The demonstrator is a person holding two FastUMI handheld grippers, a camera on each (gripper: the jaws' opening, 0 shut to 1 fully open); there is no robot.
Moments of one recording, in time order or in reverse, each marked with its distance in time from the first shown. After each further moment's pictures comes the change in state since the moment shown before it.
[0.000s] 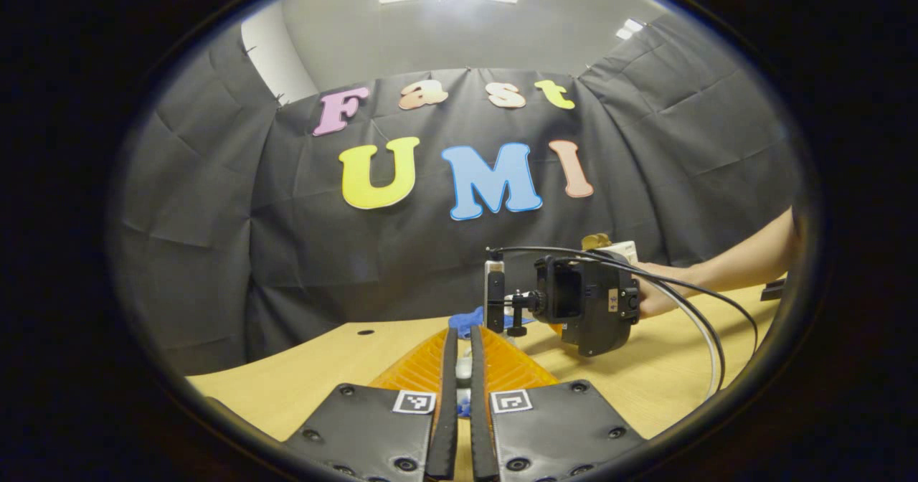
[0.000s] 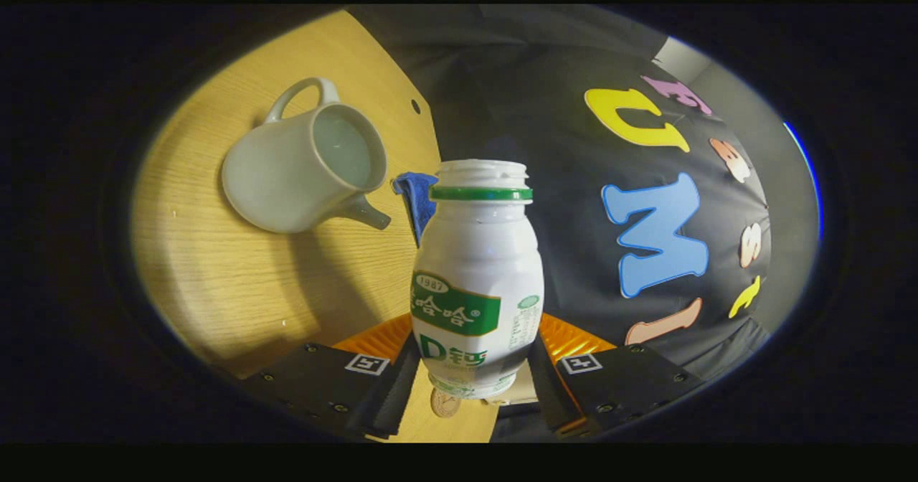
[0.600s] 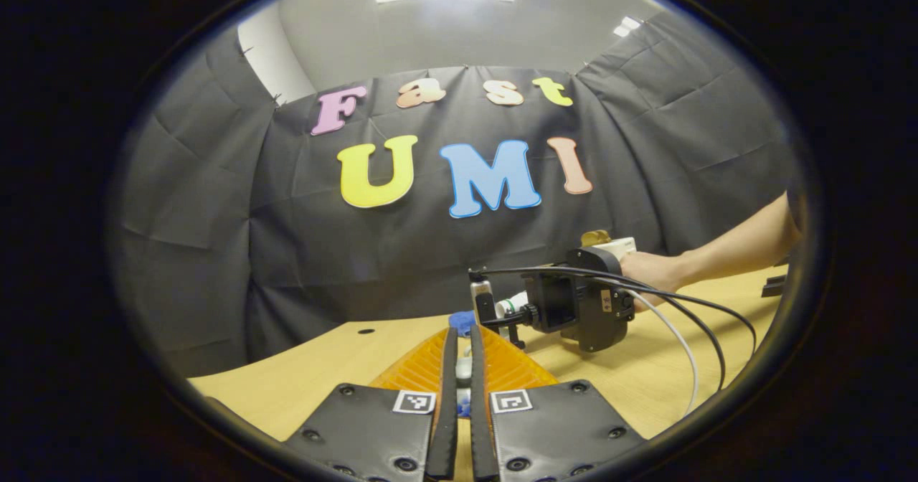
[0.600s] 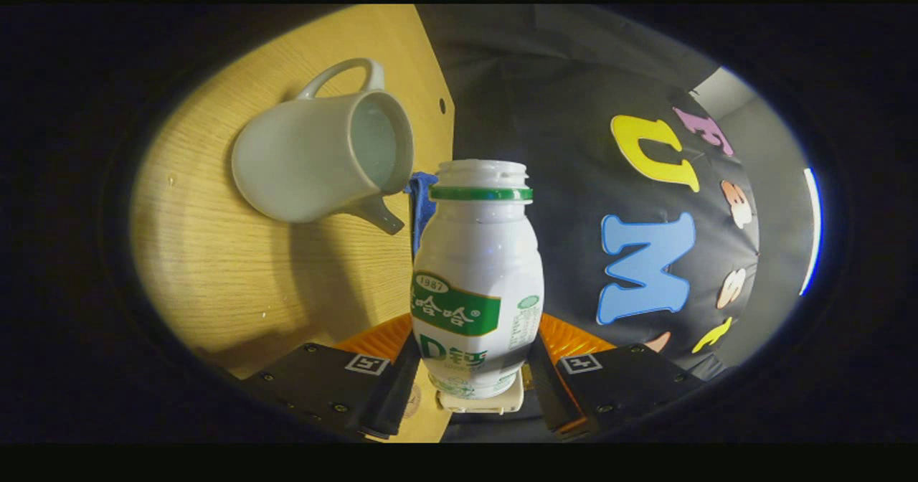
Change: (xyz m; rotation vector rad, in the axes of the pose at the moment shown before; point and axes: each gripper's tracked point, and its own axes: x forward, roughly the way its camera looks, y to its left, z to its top) left arm 0.000 0.000 0.000 0.012 0.004 0.002; right arm 0.002 -0.009 0.010 -0.203 -0.037 -0.050
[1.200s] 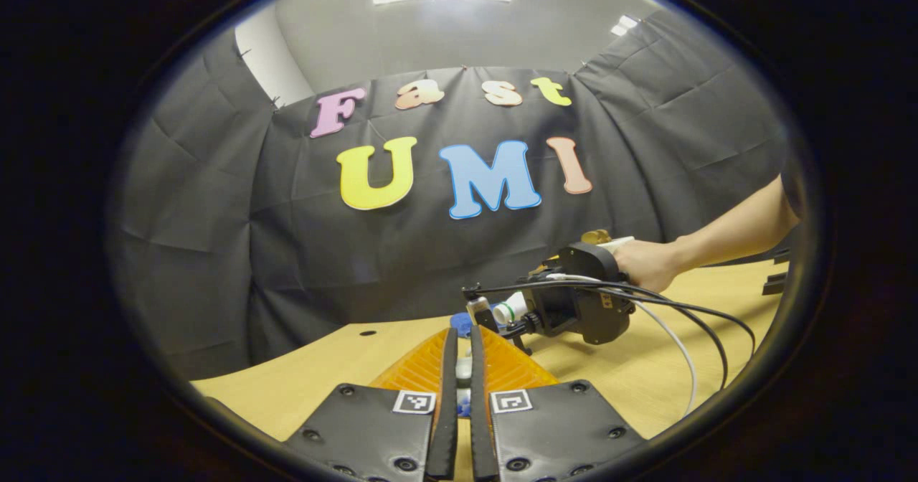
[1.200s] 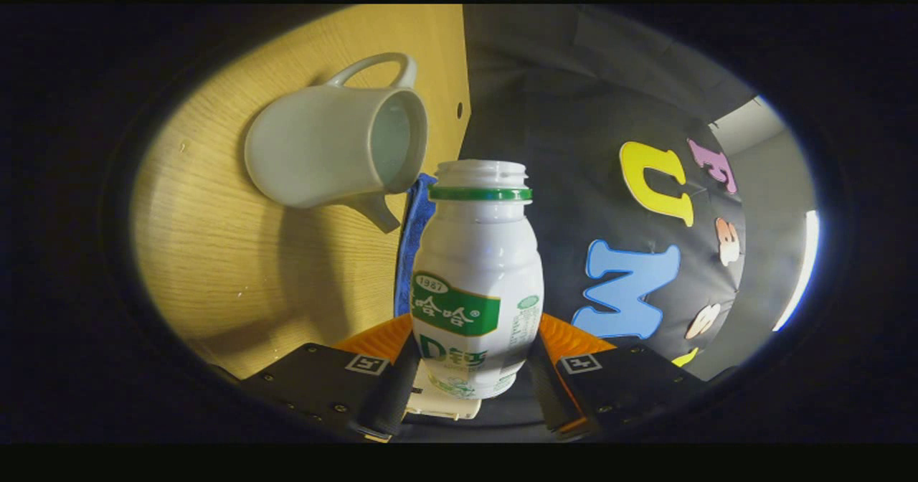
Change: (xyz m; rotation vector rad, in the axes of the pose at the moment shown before) left arm 0.001 -0.001 0.001 0.010 -0.002 0.001; right arm 0.004 -0.015 0.007 -0.152 -0.035 -0.044
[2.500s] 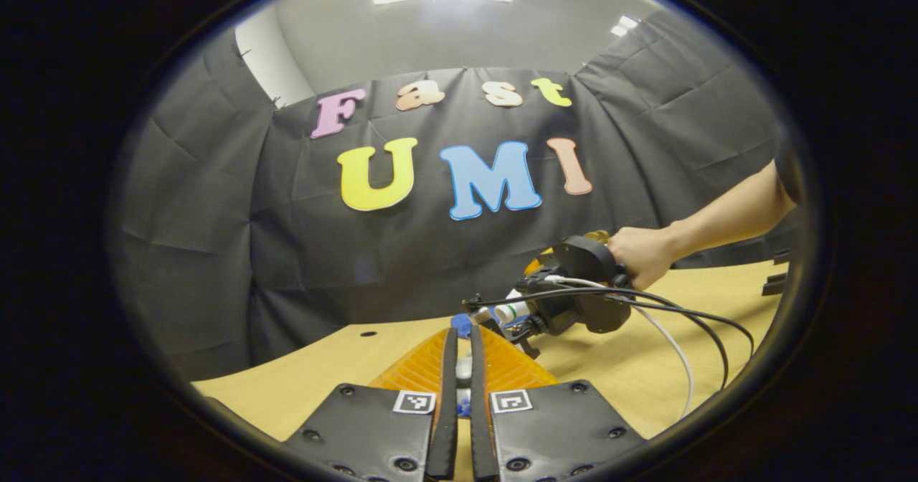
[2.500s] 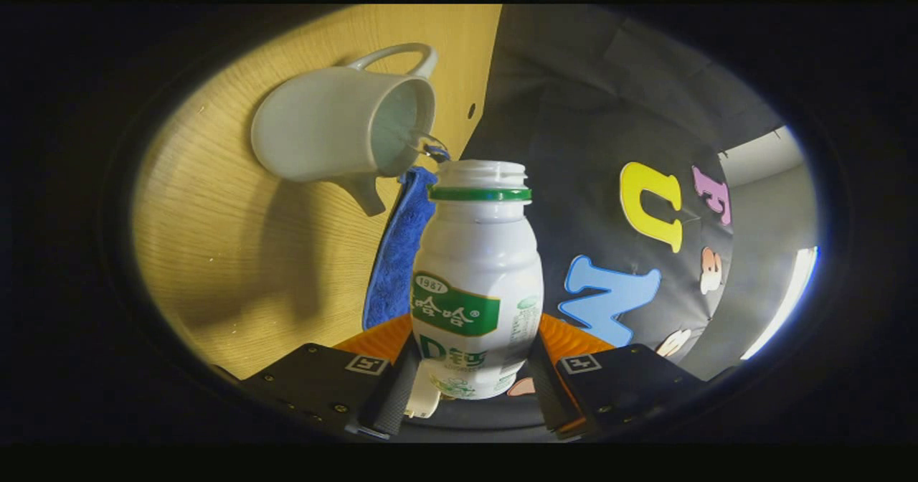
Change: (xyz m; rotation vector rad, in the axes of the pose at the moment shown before) left arm -0.001 0.001 0.001 -0.001 0.000 -0.001; right arm 0.005 -0.022 0.000 -0.148 -0.012 -0.055
